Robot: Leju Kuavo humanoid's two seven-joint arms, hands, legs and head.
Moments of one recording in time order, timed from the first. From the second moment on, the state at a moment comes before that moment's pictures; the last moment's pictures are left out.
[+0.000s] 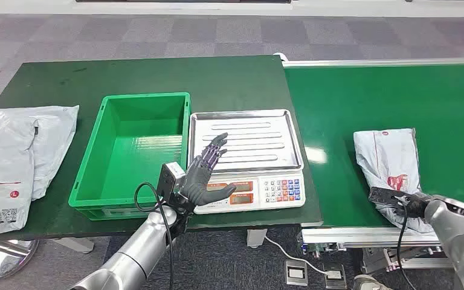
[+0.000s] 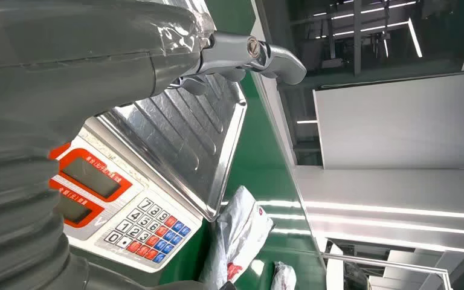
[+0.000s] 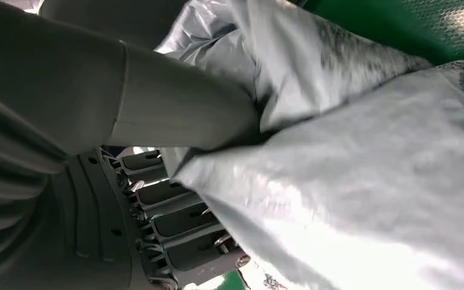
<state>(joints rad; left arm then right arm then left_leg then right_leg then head) -0.55 -0.25 -0.36 -0.62 -0.03 -0.19 -0.70 -0.74 -0.48 0.15 -0.31 1.07 0.32 0.00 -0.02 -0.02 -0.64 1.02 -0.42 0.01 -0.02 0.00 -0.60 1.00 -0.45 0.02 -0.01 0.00</state>
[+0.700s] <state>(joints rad) -0.55 -0.25 -0.36 -0.62 -0.03 -0.19 -0.70 -0.73 -0.48 0.15 -0.31 1.07 0.32 0.00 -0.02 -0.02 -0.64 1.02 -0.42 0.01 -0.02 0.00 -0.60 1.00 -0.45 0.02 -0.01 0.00</state>
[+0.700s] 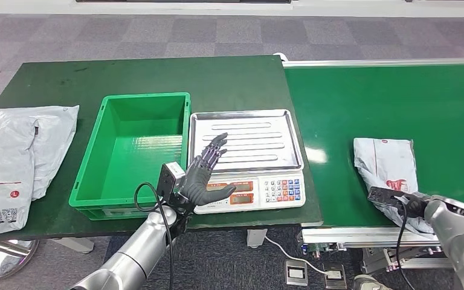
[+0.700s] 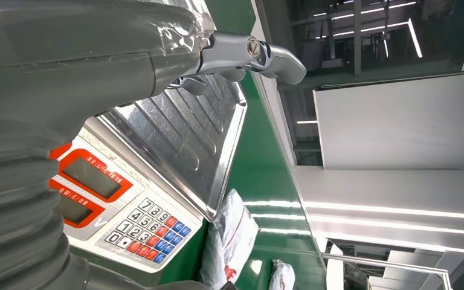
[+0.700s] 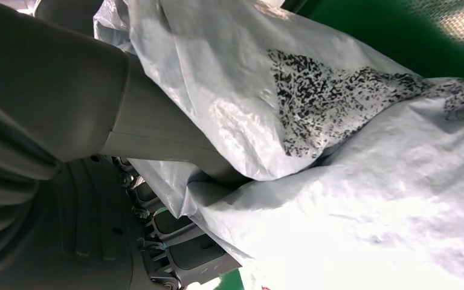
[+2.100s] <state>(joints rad) -0.54 -0.26 -0.36 -0.64 -0.03 -0.19 -0.70 -0.35 -0.14 -0.18 -1.49 0.91 -0.70 -0.70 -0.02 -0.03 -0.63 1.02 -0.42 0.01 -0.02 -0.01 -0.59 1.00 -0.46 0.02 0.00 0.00</state>
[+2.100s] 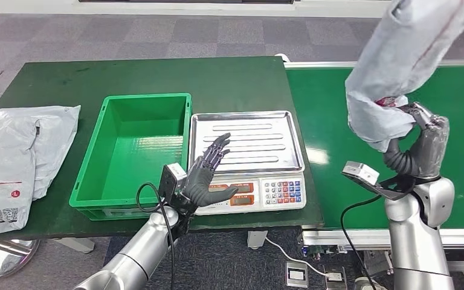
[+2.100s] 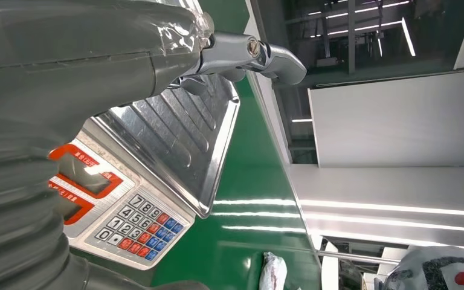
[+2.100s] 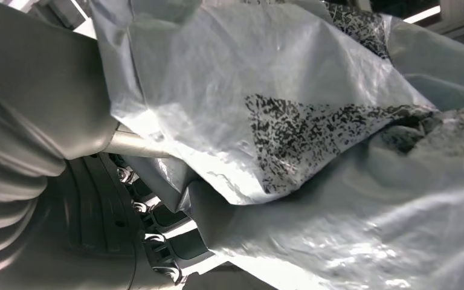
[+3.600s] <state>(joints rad) -0.54 -0.25 -0.36 -0.66 -0.03 -0.20 -0.70 -0.63 -0.22 0.37 -0.80 1.12 -0.11 -0.46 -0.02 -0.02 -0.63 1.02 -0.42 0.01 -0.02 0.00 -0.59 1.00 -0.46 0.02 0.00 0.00</state>
